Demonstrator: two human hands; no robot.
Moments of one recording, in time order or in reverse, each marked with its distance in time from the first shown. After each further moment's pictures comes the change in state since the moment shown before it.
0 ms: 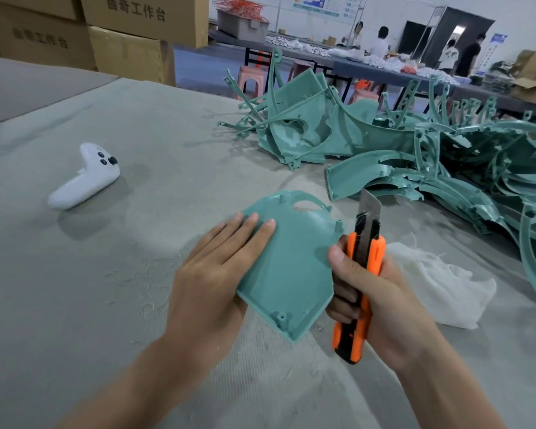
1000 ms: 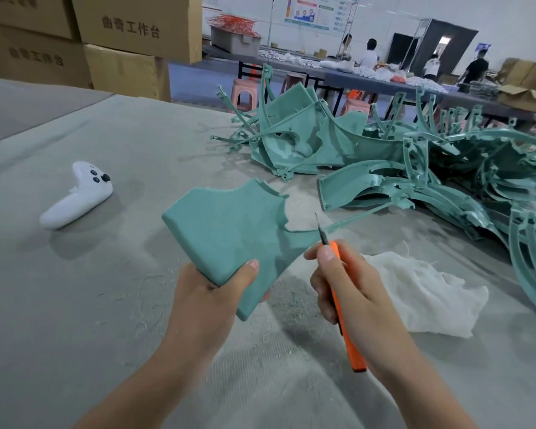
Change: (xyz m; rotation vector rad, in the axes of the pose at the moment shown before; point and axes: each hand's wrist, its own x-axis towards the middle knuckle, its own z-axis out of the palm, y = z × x) left_hand 0.012 0.010 0.007 -0.870 0.032 -0.895; right_hand 0.007 0.011 0.003 -0.501 0.228 -0.192
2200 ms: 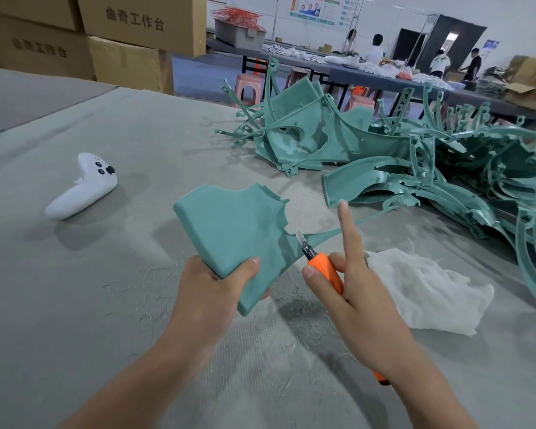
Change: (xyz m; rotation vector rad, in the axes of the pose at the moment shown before) left_hand 0.006 -0.005 -0.004 0.029 0.020 -0.082; right_hand 0.002 0.025 -0.005 -0.468 -0.007 -0.239
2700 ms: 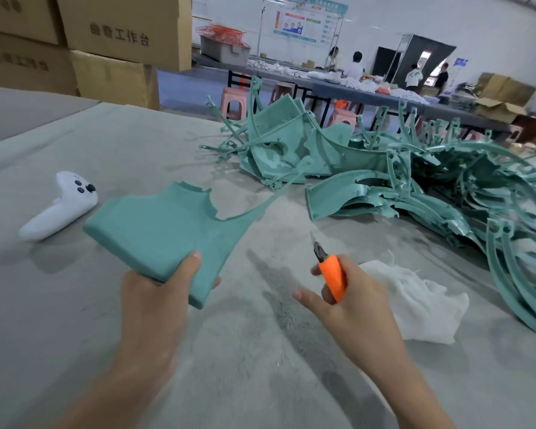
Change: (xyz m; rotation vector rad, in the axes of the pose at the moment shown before) left_hand 0.015 0.002 -0.015 -0.122 0.272 0.131; right_hand 0.007 0.000 -0.015 -0.168 0.142 0.276
